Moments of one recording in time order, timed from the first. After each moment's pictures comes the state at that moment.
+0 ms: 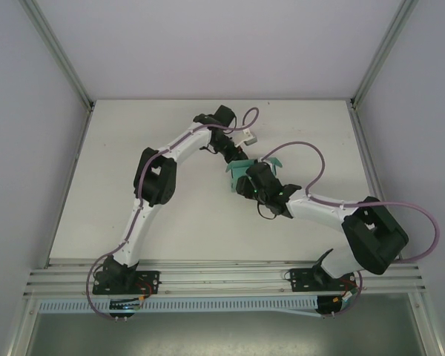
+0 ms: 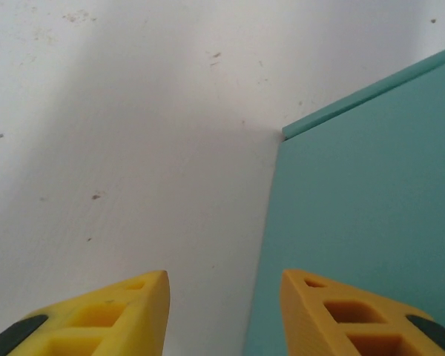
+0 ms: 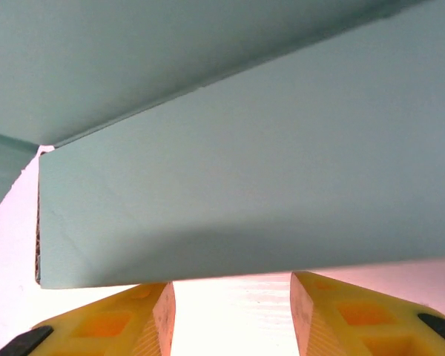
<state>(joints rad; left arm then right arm) -0.56 2.50 2.21 -0.95 0.70 0.41 0.76 1.43 0.72 -0.07 0.16 0.81</state>
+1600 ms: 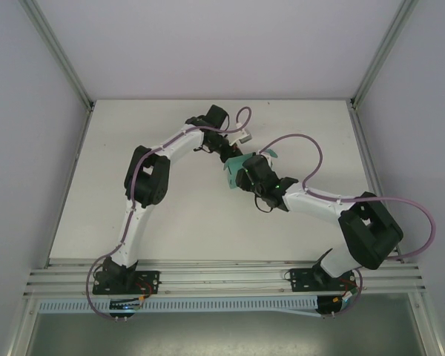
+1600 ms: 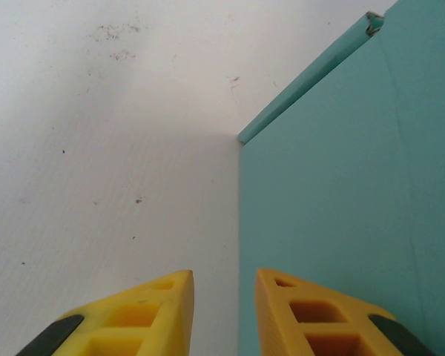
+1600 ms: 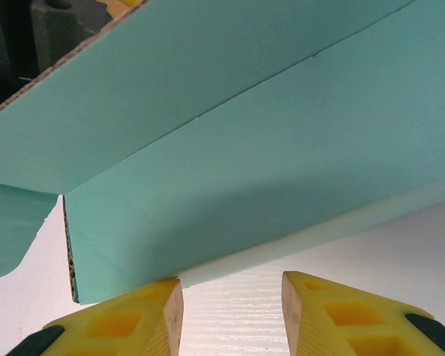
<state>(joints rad) -0.54 2.39 2.00 -0.74 0.73 0.44 0.75 1.48 0.81 -0.11 0.22 0.79</state>
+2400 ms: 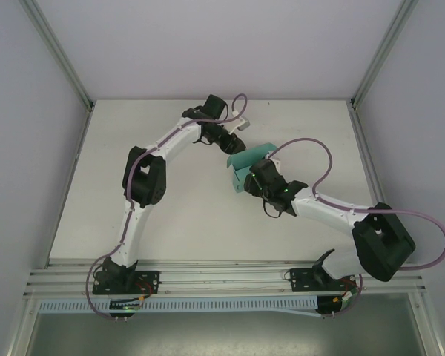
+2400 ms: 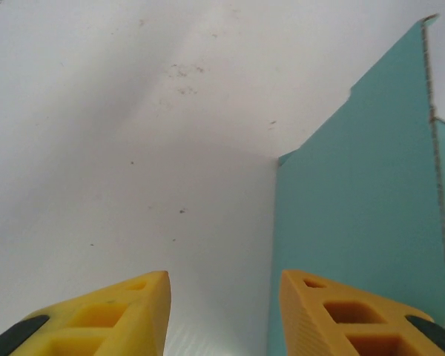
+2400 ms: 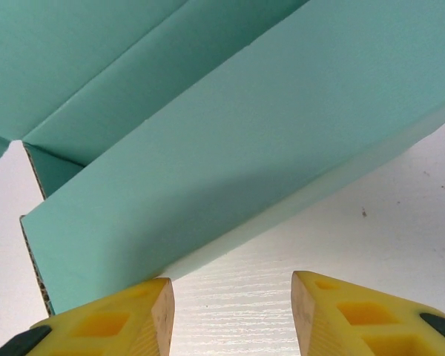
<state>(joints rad) -0.52 2.37 2.12 -0.80 0.67 0.24 0.73 1.37 0.76 -0.22 0.25 0.81</state>
